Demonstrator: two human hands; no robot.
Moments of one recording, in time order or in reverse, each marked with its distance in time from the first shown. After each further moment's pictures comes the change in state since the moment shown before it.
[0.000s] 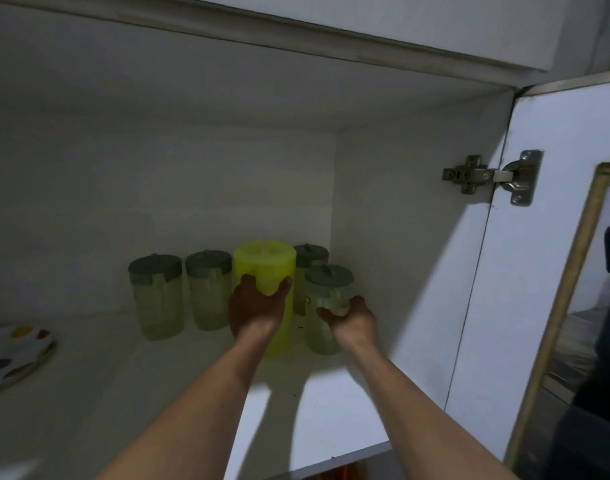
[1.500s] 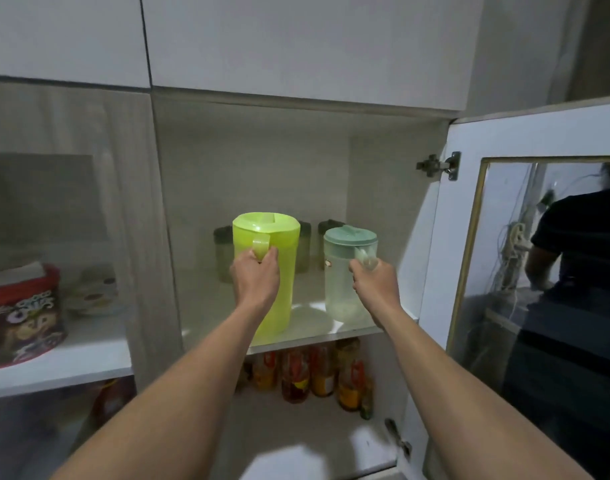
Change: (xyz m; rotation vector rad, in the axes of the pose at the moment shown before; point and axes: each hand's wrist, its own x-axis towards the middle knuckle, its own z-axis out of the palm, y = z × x) left_hand -0.190 -0.012 -0.244 -0.364 0.089 0.157; right_hand -0.287 -0.075 -0.073 0.395 0.097 -0.111
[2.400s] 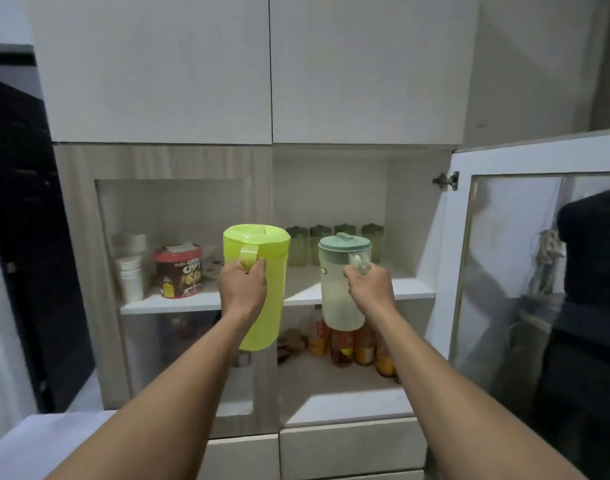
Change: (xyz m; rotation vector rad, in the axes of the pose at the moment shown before) left_hand -0.222 0.110 -0.286 0.140 0.144 0.016; right_hand -0.299 -0.100 -0.034 -0.010 -0.152 -0.069
